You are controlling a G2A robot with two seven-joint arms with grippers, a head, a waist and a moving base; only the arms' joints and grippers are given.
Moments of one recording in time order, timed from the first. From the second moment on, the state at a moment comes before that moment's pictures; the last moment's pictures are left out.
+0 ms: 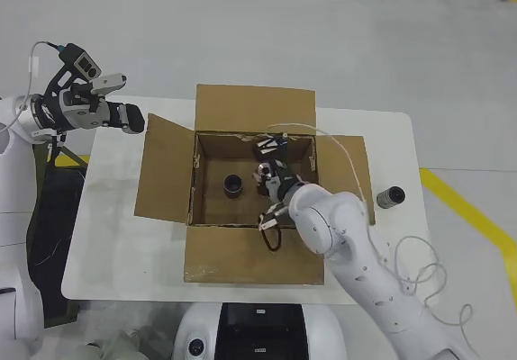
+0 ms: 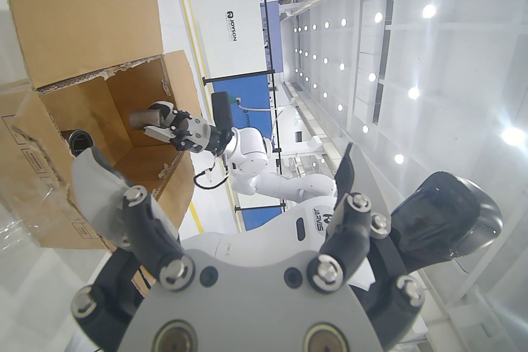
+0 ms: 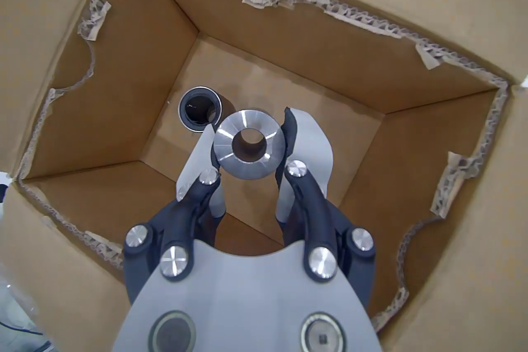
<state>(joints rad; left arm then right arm) 0.86 -0.88 -1.61 -1.32 -0.55 0.11 -1.47 -1.08 -1.45 0.90 -1.75 -1.17 0.22 0.96</state>
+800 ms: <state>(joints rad) 0.86 -0.88 -1.61 -1.32 -0.55 0.11 -1.47 -0.93 -1.51 0.82 -1.42 -1.09 0.25 0.92</state>
